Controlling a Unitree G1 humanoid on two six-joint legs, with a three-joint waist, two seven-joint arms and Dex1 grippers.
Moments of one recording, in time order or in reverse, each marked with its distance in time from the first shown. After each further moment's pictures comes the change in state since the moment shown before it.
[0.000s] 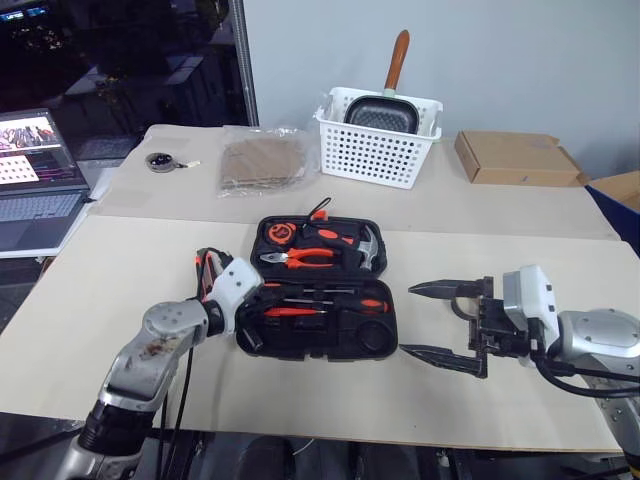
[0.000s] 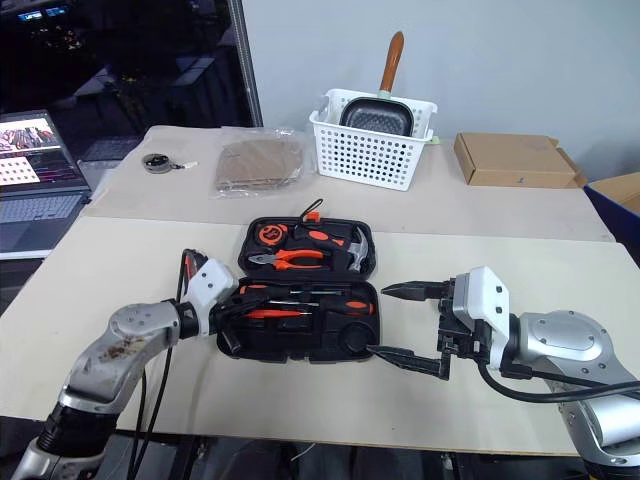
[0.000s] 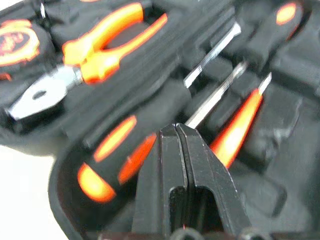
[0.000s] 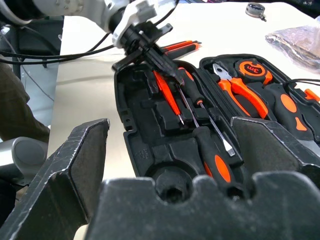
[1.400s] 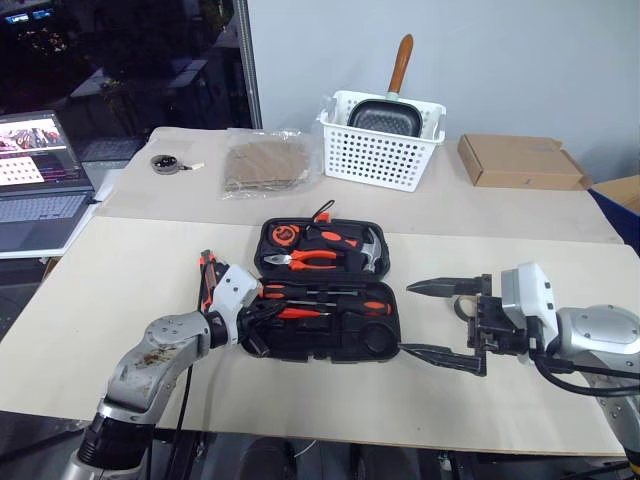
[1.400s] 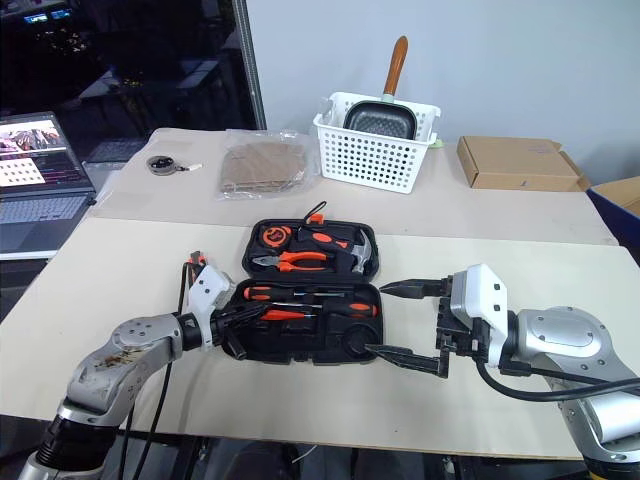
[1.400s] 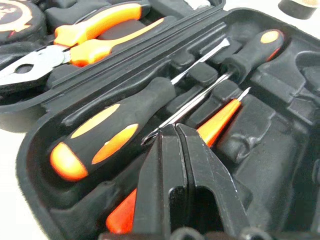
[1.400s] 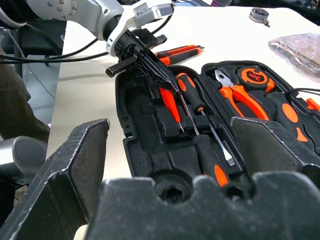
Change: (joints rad) left arm 0.008 -0.025 0.017 -0.021 -0.181 0.135 0.061; right arm -0.019 -0.011 0.012 -0.001 0.002 0.000 -0.002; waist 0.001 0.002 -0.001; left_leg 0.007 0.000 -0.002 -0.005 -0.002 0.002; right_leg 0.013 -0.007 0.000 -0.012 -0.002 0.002
